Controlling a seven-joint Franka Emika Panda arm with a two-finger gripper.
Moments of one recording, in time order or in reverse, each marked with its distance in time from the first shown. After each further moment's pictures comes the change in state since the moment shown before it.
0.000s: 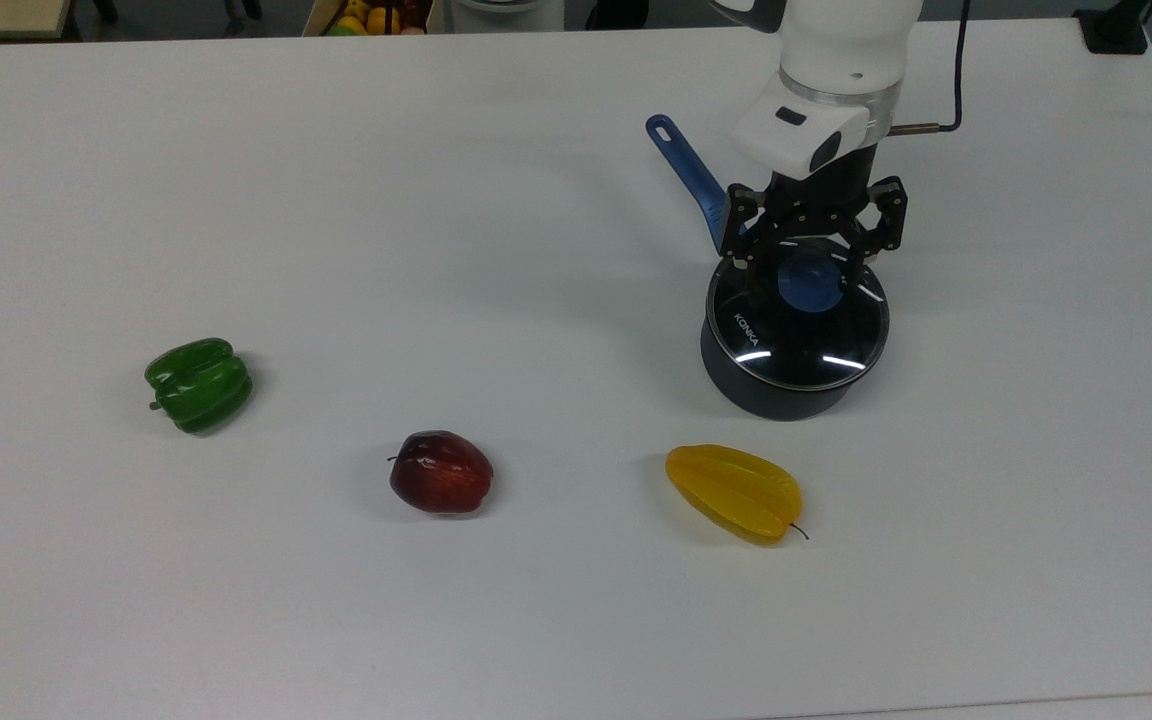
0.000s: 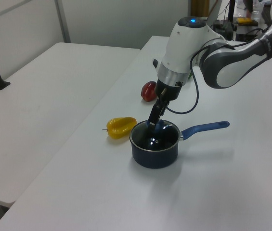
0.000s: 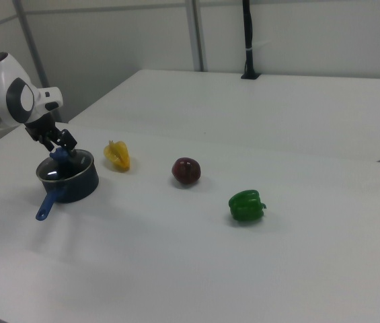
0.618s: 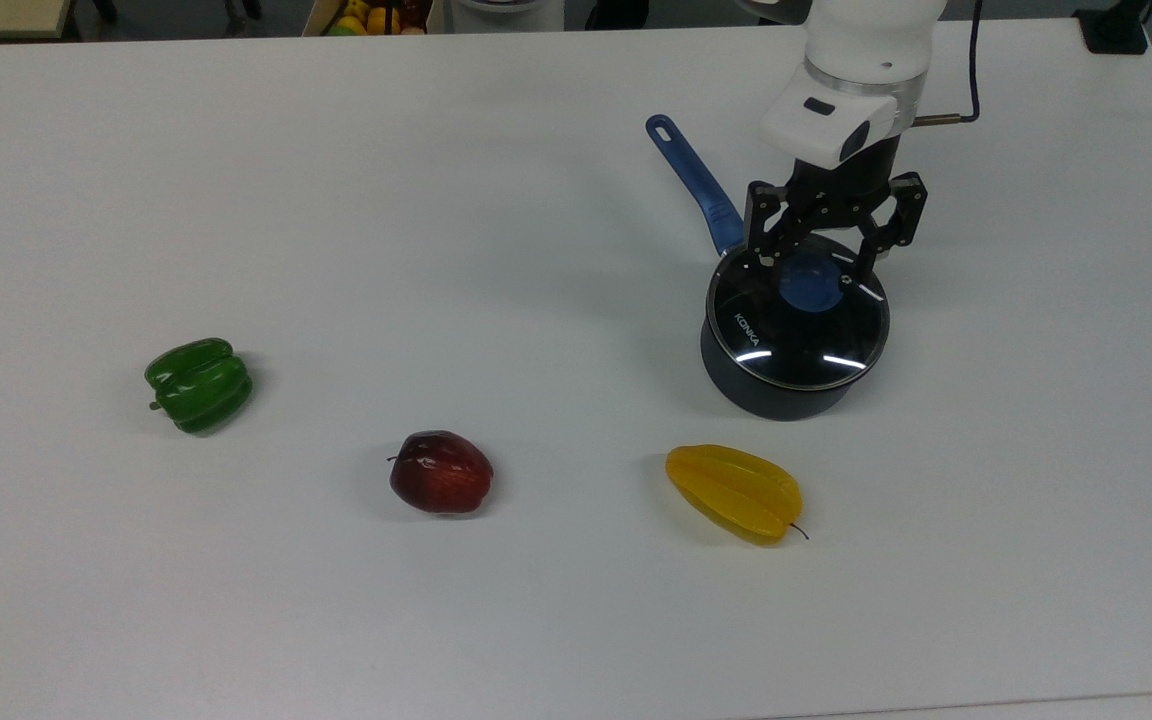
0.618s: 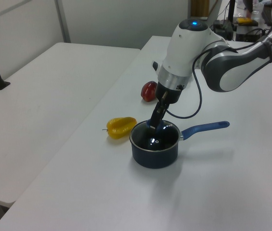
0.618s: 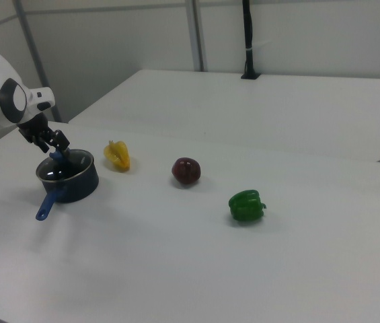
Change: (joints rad) arm 0.030 0.002 0.001 0.002 -0.027 0.000 0.018
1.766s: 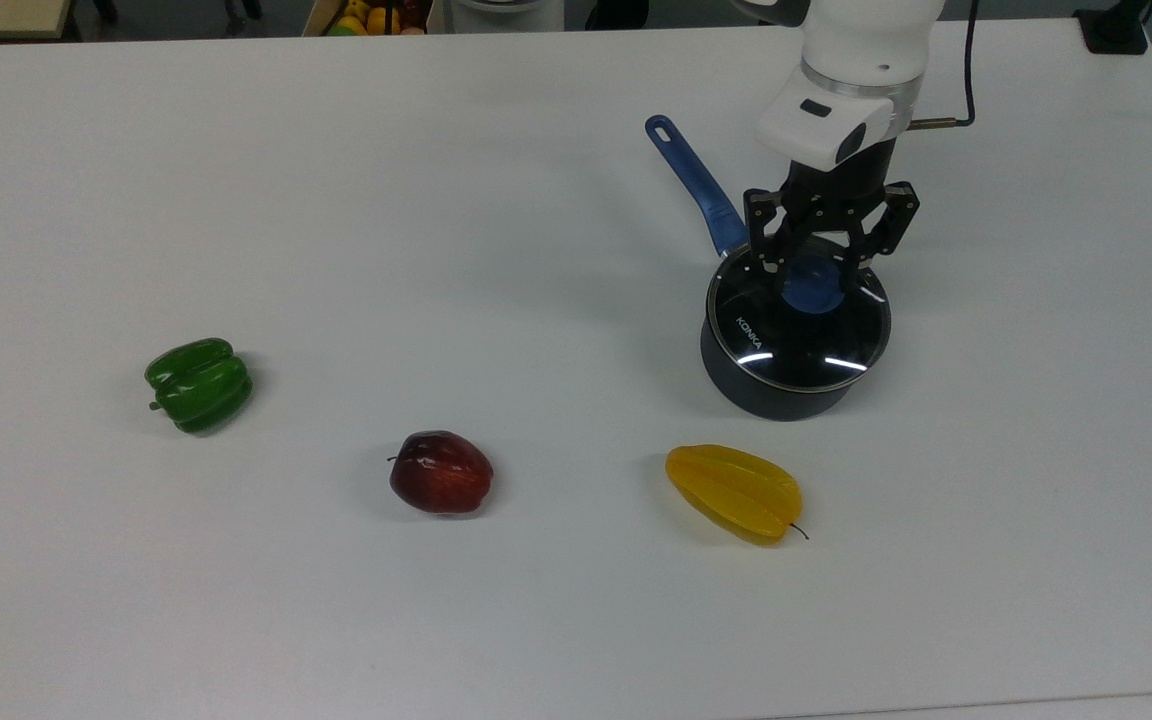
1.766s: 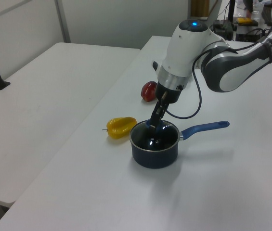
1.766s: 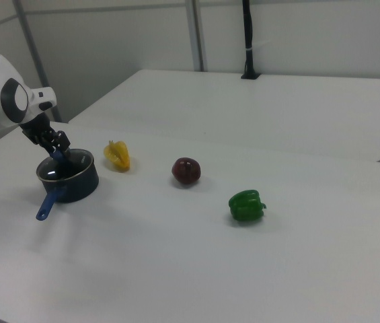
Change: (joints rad) arm -0.004 0.002 -0.002 0.001 -0.015 0.000 0.005
